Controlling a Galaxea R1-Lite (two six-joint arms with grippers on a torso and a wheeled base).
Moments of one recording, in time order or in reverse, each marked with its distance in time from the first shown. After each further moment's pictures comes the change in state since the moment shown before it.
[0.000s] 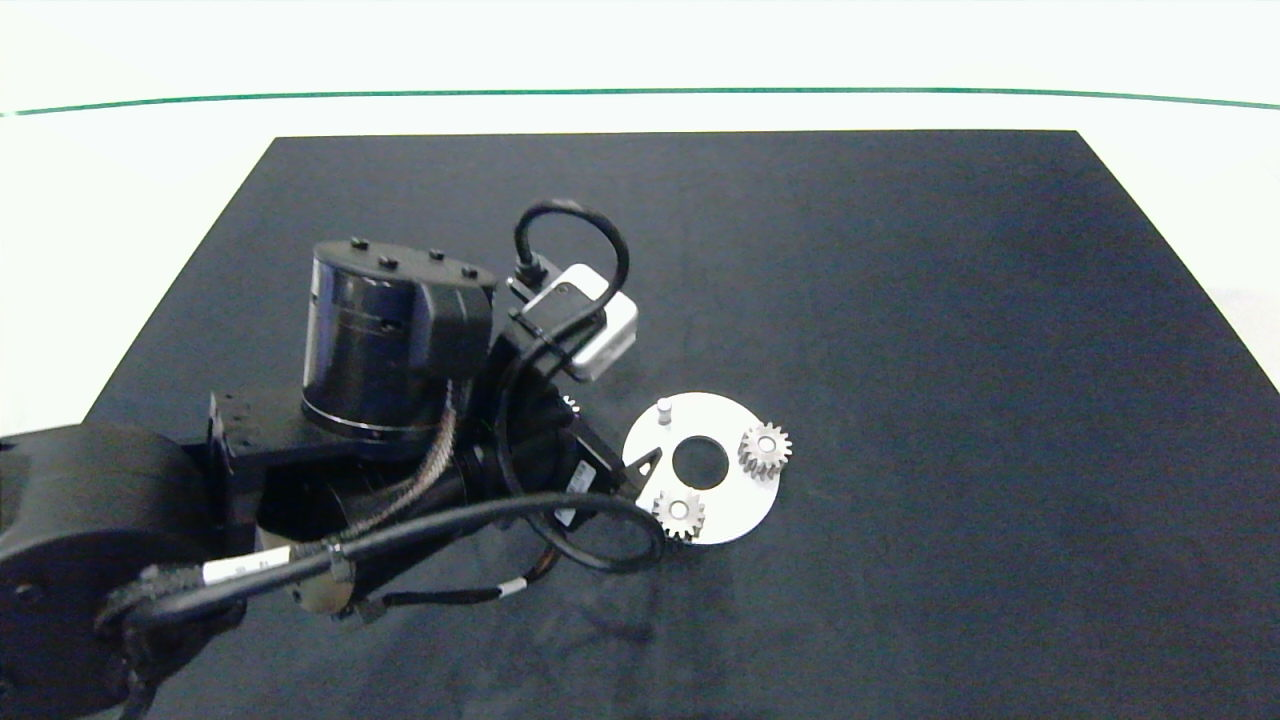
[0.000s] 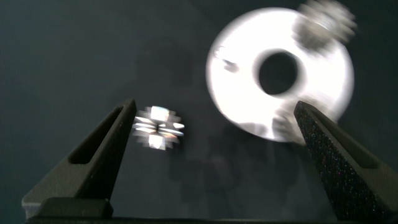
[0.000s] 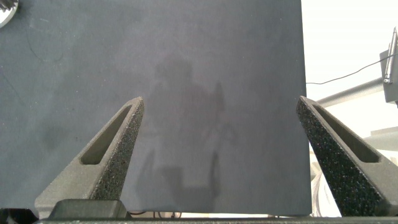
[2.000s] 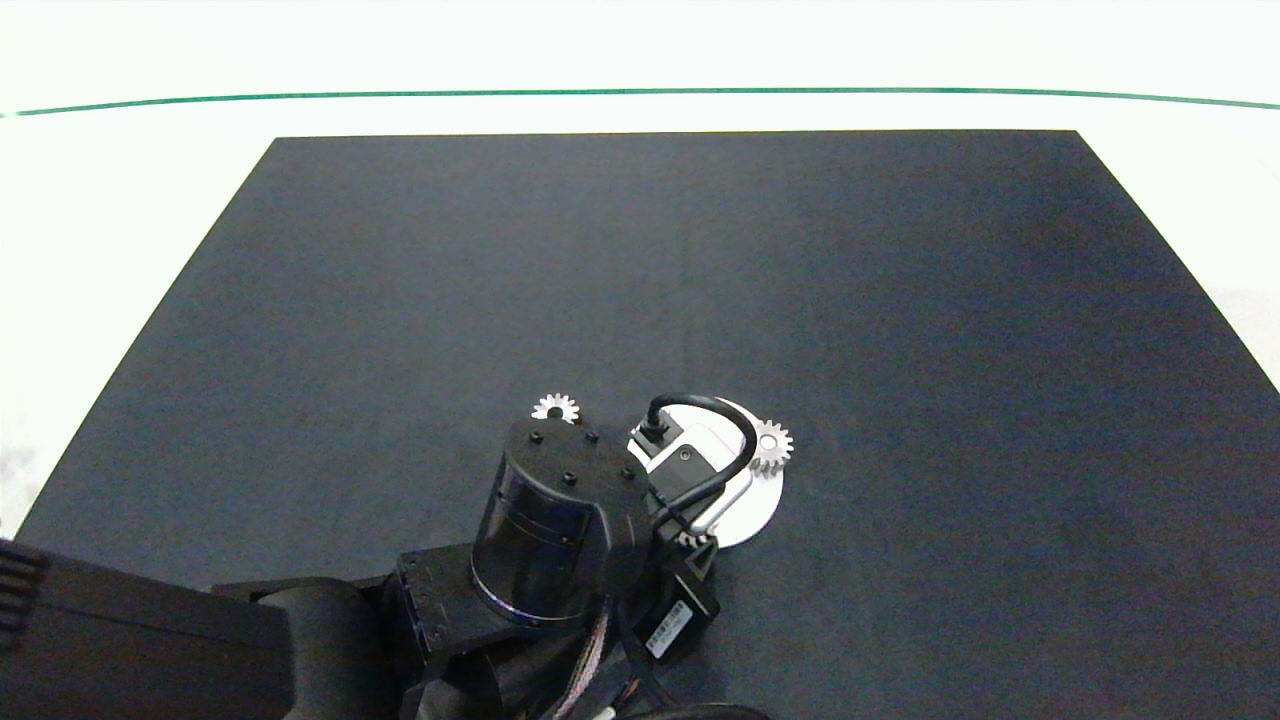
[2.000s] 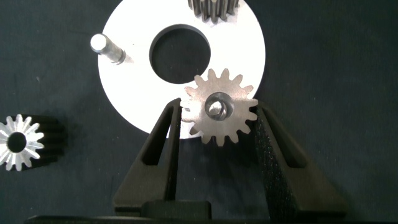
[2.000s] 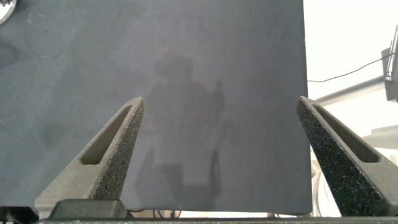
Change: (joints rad) left arm -0.168 0.172 0.167 -0.259 0.005 -0.040; right arm 0.000 0.001 0.010 0.001 -0.001 0.001
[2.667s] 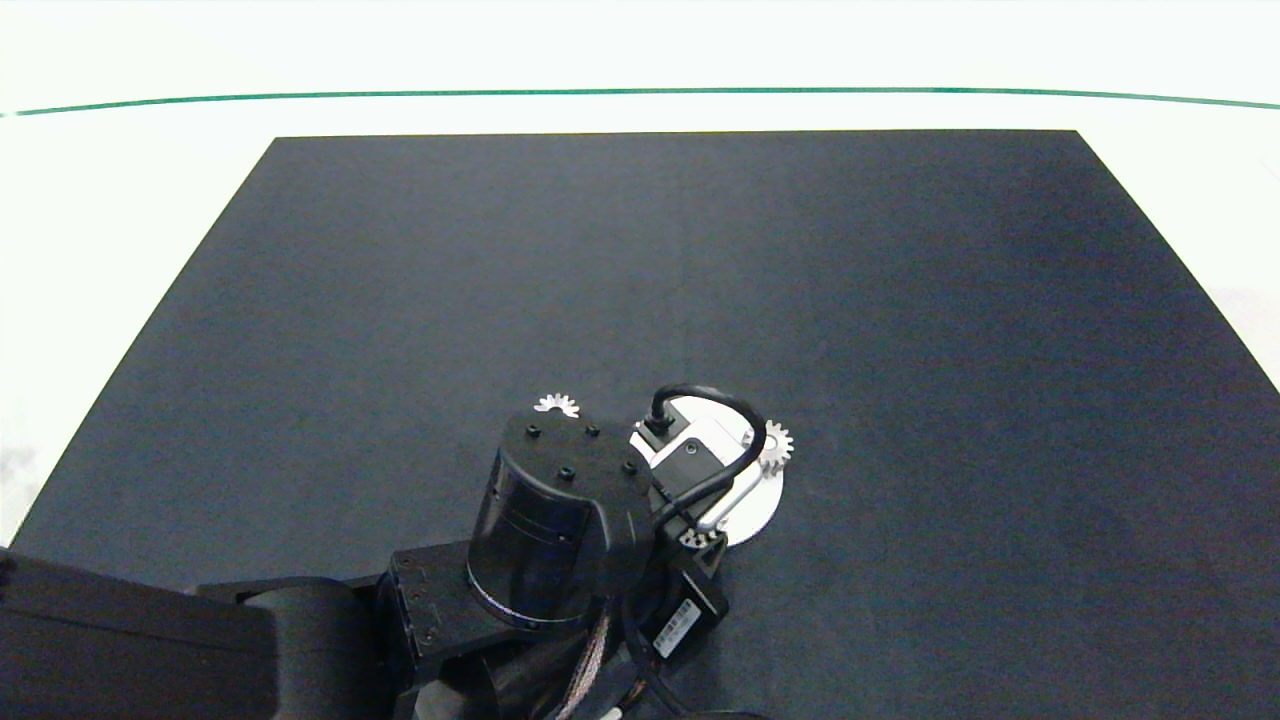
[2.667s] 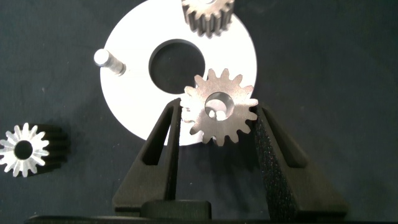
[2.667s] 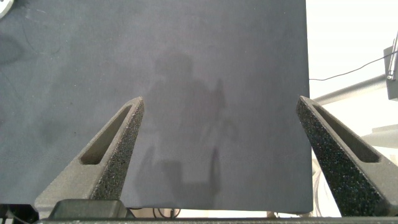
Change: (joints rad) left arm -0.013 -0.015 -0.012 0.006 0.000 0.000; right arm 0.001 0.006 0.007 0.000 0.000 0.001
